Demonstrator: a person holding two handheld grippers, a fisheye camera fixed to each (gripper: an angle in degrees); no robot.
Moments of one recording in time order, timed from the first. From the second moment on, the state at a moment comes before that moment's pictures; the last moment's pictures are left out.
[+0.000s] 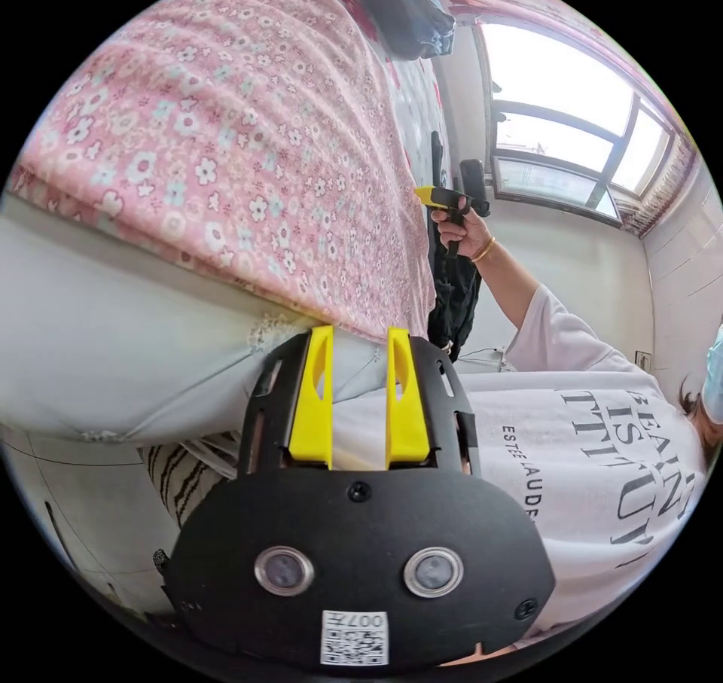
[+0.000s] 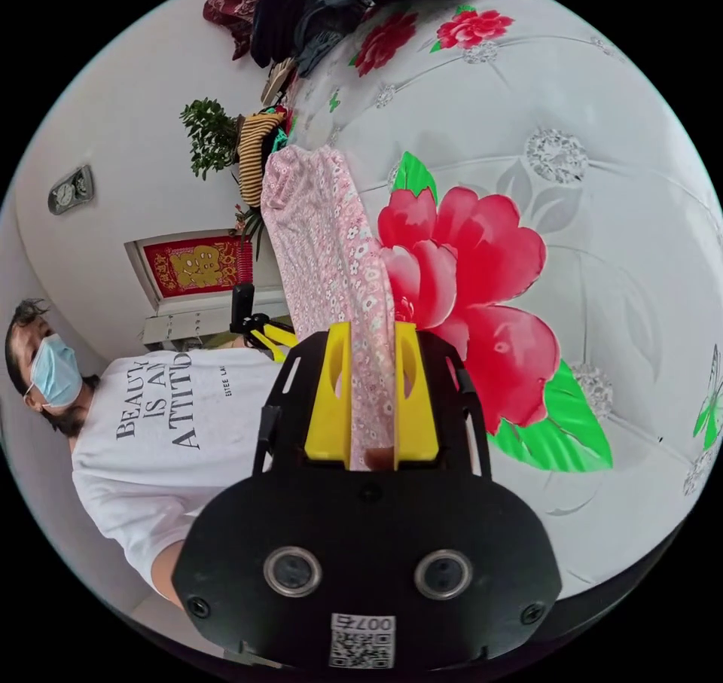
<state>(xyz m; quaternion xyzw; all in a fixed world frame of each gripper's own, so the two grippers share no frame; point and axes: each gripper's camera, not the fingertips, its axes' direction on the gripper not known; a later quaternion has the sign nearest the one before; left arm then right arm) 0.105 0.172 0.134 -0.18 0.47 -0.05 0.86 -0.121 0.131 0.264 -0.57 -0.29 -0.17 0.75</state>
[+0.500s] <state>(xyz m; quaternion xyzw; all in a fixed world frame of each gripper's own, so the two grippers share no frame) 0.092 0.162 0.146 -0.18 0.51 -0.05 0.84 -0.092 0.131 0.289 -0.64 -0.32 -0.20 0.67</state>
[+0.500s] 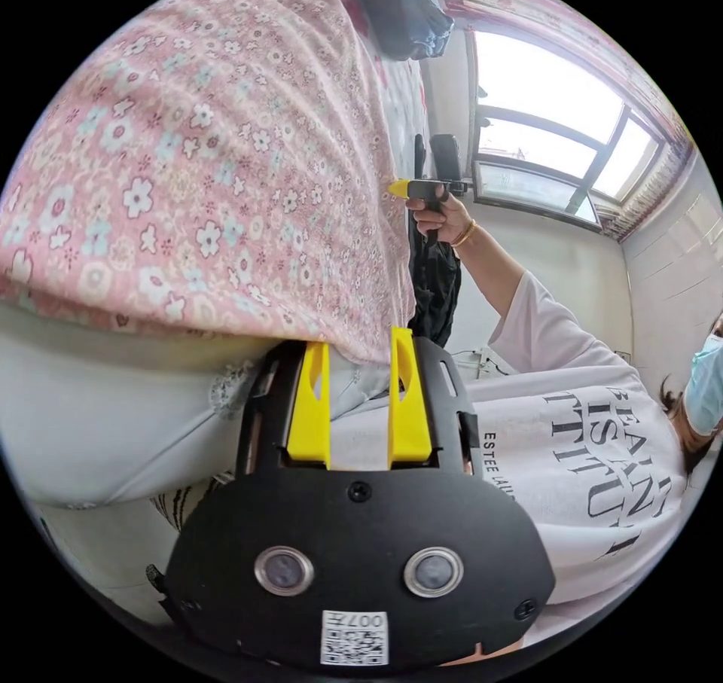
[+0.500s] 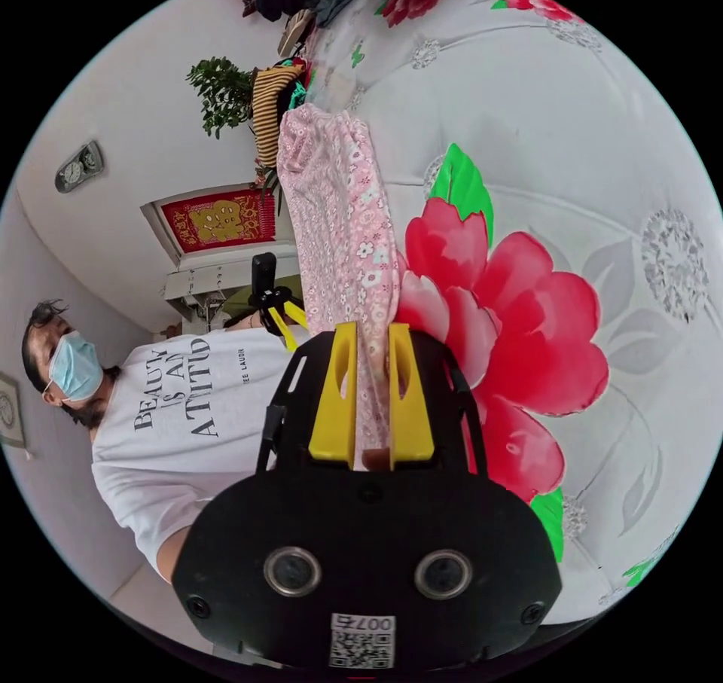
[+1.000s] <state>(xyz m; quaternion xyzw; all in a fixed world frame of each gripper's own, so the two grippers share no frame) 0.025 0.182 -0.044 0.07 0.58 0.02 0.81 -0.077 0.044 0.040 -0.35 -0.59 -0.26 0.68</state>
